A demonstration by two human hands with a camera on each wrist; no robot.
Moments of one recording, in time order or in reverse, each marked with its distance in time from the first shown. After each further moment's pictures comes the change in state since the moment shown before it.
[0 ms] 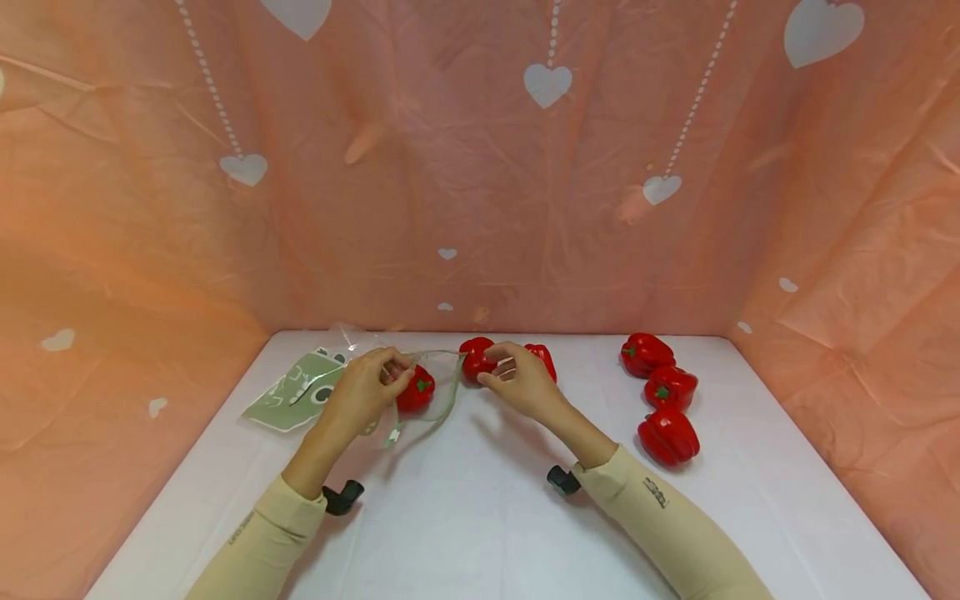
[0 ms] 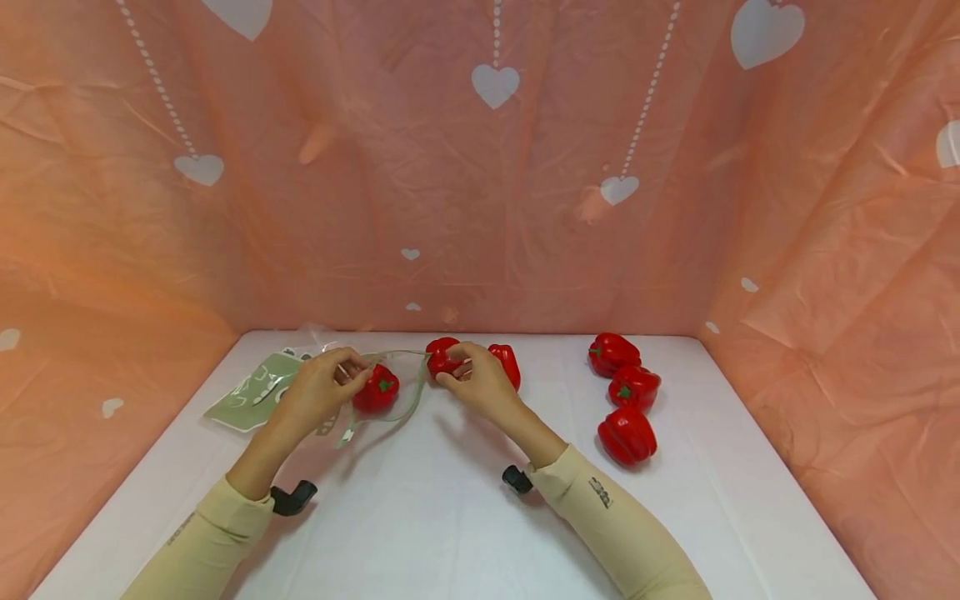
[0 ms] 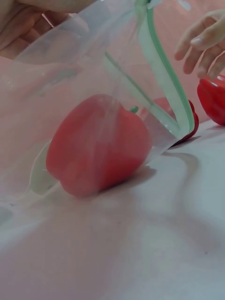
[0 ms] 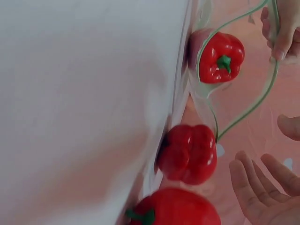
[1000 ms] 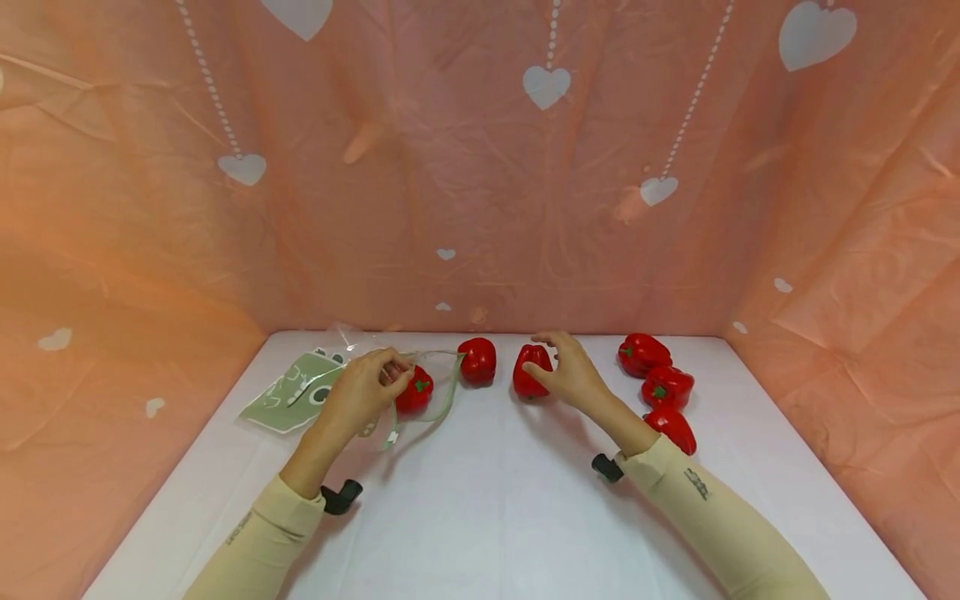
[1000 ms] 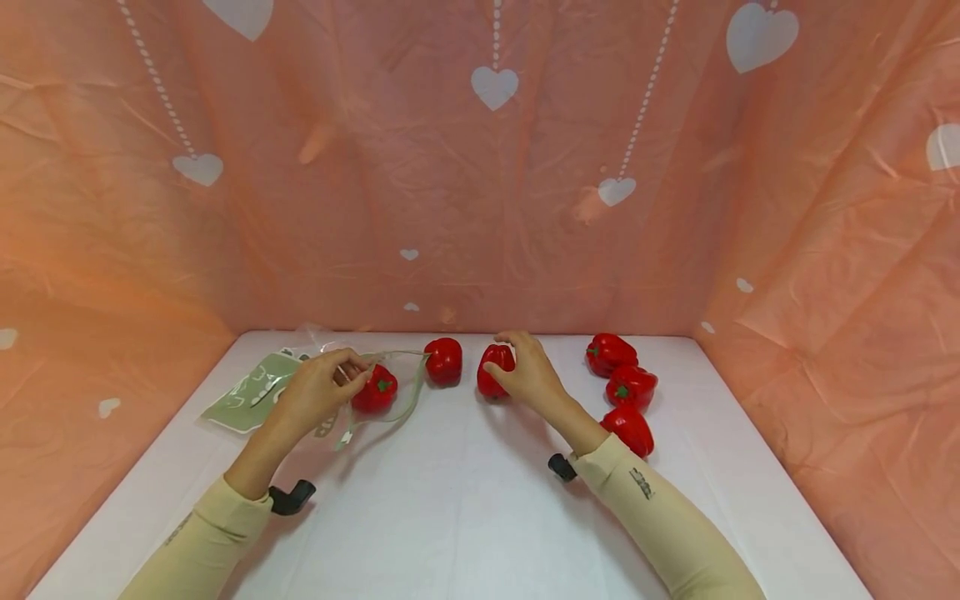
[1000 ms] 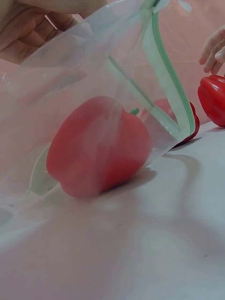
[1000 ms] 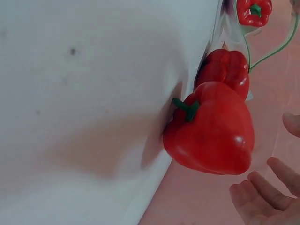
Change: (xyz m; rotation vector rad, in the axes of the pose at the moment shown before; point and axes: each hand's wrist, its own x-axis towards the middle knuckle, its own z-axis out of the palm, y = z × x) left_hand 0.001 0.000 -0.002 0.025 -0.031 -0.018; right_hand -0.002 0.035 -0.057 -0.260 0.055 0.025
